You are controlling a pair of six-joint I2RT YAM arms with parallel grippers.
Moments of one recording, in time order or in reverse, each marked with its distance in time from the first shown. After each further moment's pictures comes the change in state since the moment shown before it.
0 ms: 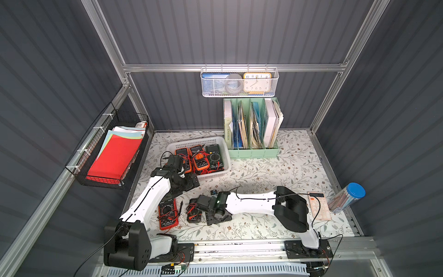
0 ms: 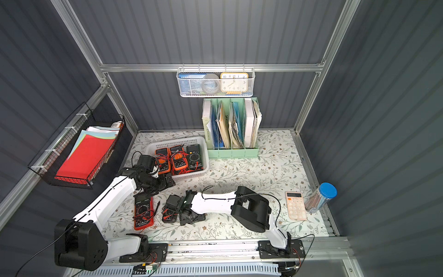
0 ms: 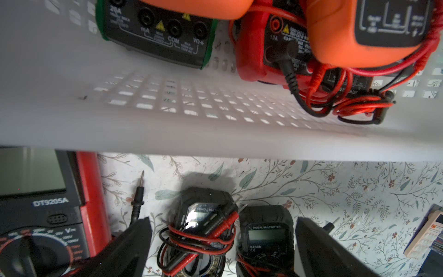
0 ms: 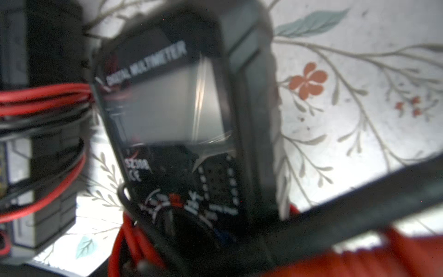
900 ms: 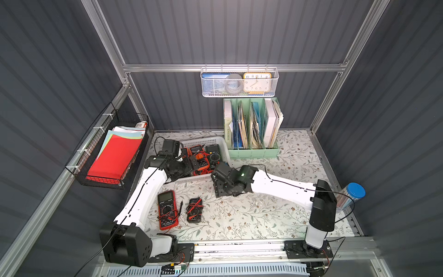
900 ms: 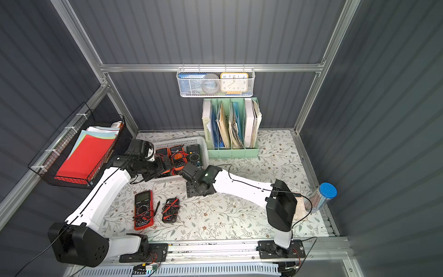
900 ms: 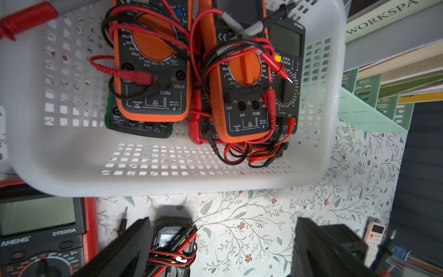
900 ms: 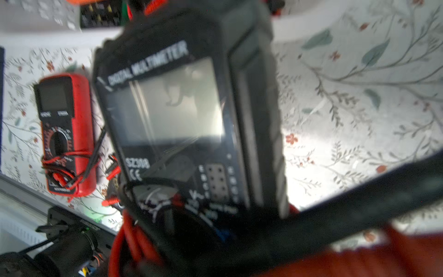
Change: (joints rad) left arm 0.000 0.034 0.285 -0.037 0.000 -0.029; right arm -0.220 -0.261 0.087 -0.056 0.043 -0.210
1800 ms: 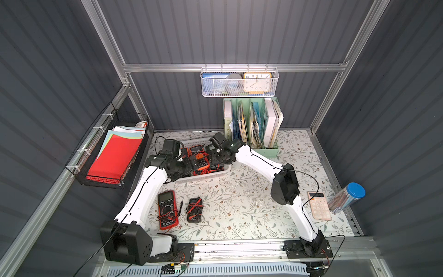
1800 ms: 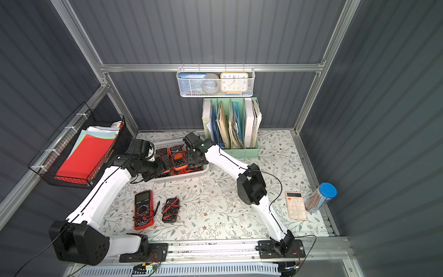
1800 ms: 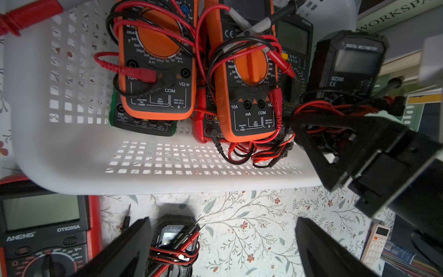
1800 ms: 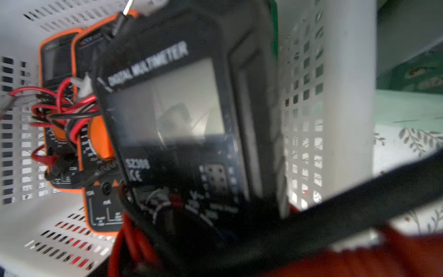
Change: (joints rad) left arm 0.000 0.007 -0.002 -0.011 -0.012 -0.002; right arm -0.255 0.539 0.639 -0.030 -0.075 -0.157
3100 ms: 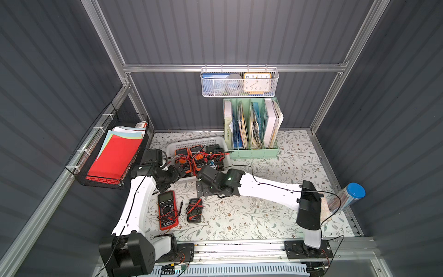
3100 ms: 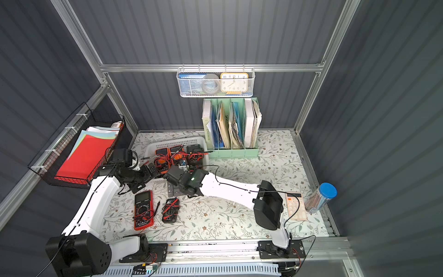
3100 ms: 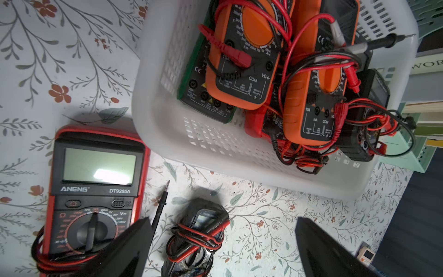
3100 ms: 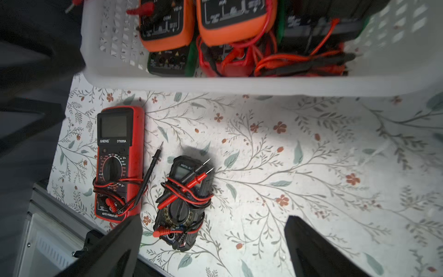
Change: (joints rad) left arm 0.261 -0.107 -0.137 -0.051 0.079 0.013; right arm 0.390 -0.381 -0.487 0.125 0.180 0.250
